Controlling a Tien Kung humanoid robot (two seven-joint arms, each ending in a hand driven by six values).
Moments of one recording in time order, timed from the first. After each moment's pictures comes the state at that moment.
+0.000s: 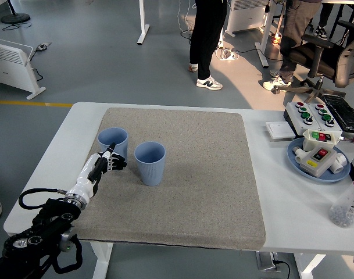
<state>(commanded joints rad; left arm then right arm) -0.64 0.17 -0.80 -0.66 0.71 0.08 -0.39 0.09 -0.10 0.80 0.20 -0.83 -0.23 -0.34</state>
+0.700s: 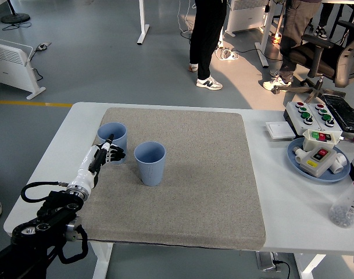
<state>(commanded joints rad) -0.72 0.15 -0.74 -0.55 0.62 0.10 -0.43 0.09 -0.10 0.80 0.20 -0.85 -0.23 -0.35</state>
